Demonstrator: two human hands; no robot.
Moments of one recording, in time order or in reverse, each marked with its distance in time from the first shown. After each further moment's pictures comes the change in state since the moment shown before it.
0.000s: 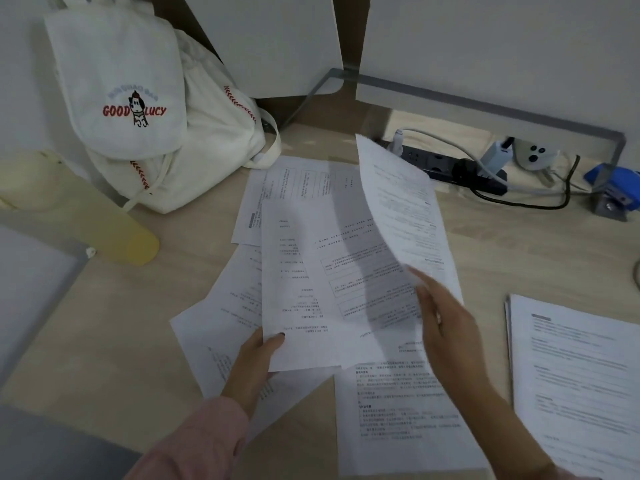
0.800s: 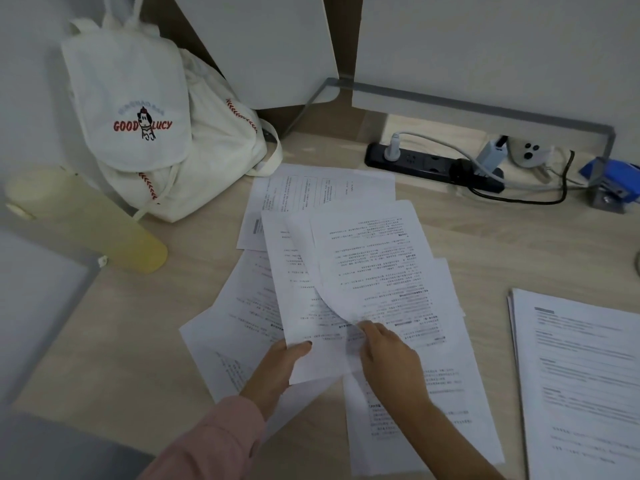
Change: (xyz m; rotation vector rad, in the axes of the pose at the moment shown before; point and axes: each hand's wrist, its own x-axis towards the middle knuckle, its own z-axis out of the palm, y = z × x) left_hand -0.009 0.005 0.016 0.122 -0.179 -0.068; right_hand -0.031 0.019 0.076 -0.417 -0.226 -0.072
